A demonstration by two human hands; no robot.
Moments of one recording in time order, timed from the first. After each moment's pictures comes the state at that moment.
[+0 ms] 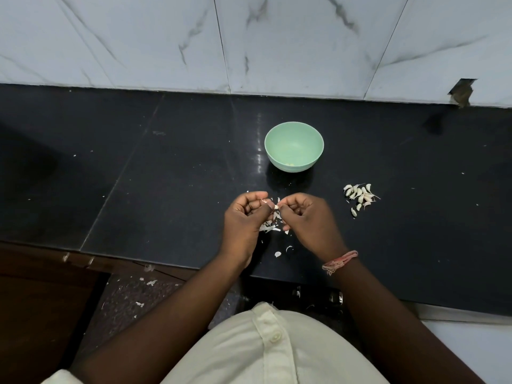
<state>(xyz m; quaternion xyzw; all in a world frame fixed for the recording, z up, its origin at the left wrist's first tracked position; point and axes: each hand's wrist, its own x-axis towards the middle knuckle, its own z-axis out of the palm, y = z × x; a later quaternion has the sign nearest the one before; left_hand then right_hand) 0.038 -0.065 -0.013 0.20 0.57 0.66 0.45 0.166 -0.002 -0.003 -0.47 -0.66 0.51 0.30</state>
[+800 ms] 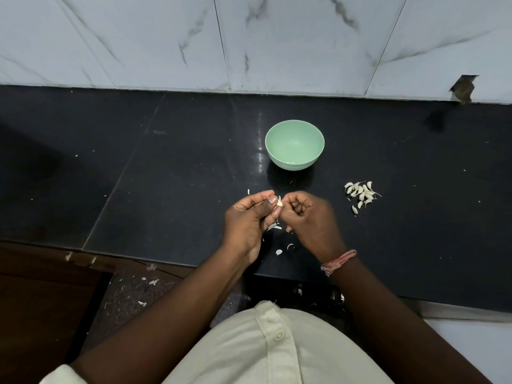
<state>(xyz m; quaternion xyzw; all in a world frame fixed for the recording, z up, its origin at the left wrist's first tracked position) 0.044 -0.061 0.007 0.05 0.49 0.68 0.54 0.169 -0.007 -0.004 -0.44 -0.69 0.47 0.33</state>
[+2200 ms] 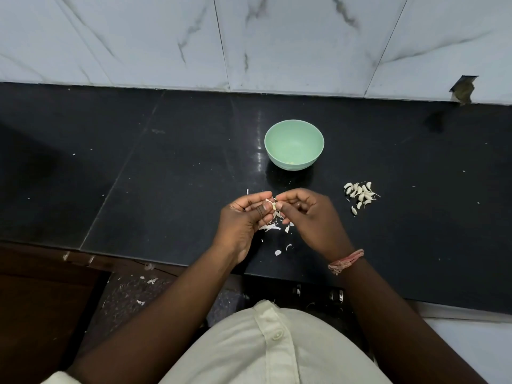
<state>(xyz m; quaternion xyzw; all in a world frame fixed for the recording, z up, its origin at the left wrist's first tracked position) 0.027 -0.064 -0.006 0.14 0.51 0.65 0.55 0.173 -0.001 0.003 -0.40 -0.66 0.55 0.32</state>
